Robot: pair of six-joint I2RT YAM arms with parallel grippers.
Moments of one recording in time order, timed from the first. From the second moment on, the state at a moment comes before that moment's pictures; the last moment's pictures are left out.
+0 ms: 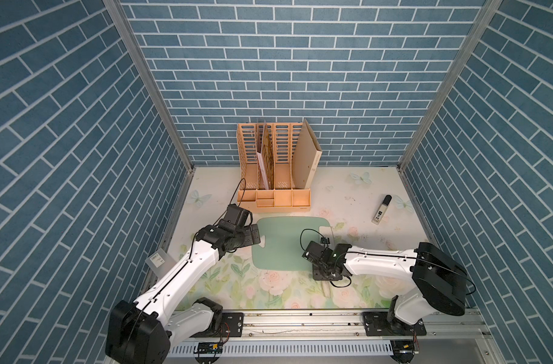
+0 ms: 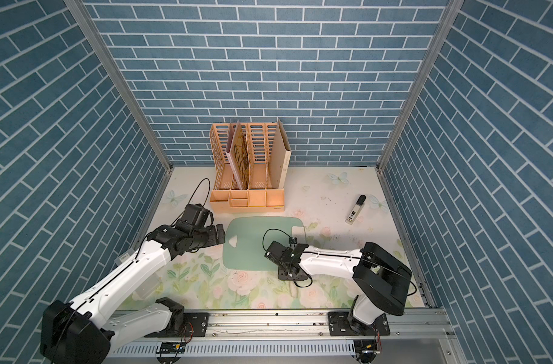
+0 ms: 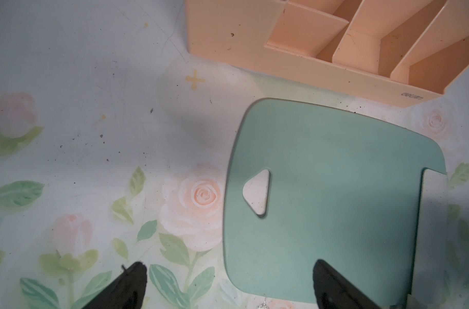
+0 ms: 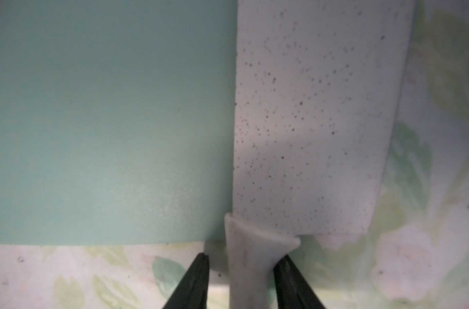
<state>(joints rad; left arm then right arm) -0.43 1.11 0.85 -0.78 -0.12 -0.59 1.10 1.57 0.83 -0.65 0.14 1.04</state>
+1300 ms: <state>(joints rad) -0.43 1.11 0.85 -0.78 -0.12 -0.59 1.10 1.57 0.83 -0.65 0.14 1.04</state>
